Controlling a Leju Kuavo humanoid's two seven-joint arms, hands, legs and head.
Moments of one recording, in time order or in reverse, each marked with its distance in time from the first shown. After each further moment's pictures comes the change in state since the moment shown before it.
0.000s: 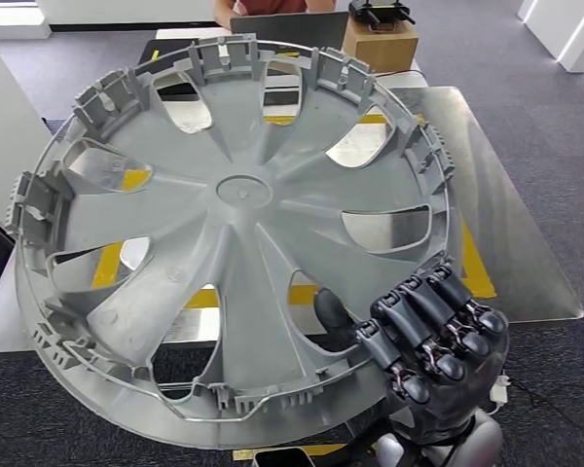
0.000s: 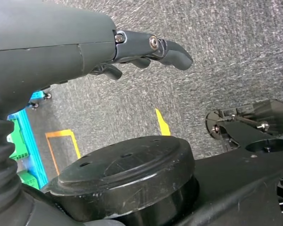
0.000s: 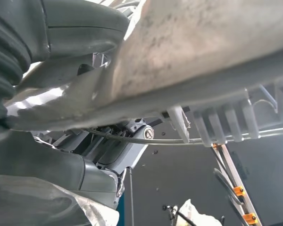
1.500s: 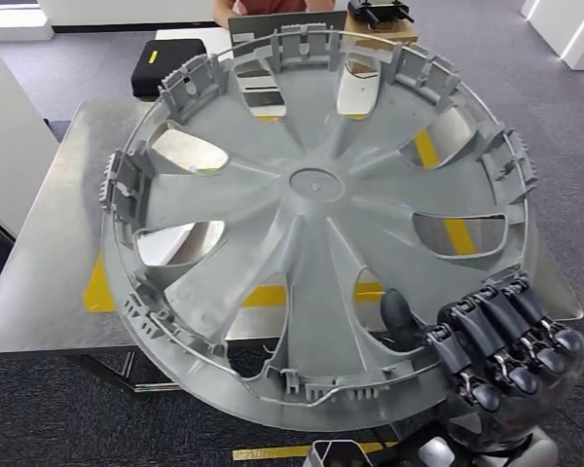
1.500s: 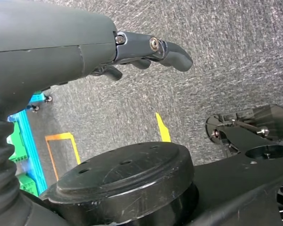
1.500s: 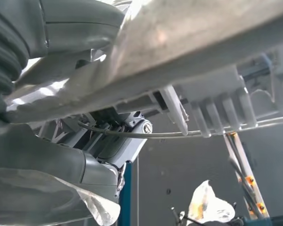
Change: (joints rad) left arm 0.000 0.027 0.000 0.000 -0.015 0.025 -0.003; right arm 0.088 0.002 -0.199 -0.082 -0.034 -0.005 -0.035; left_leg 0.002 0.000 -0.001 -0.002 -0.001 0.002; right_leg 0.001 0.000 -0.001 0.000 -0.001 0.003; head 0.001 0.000
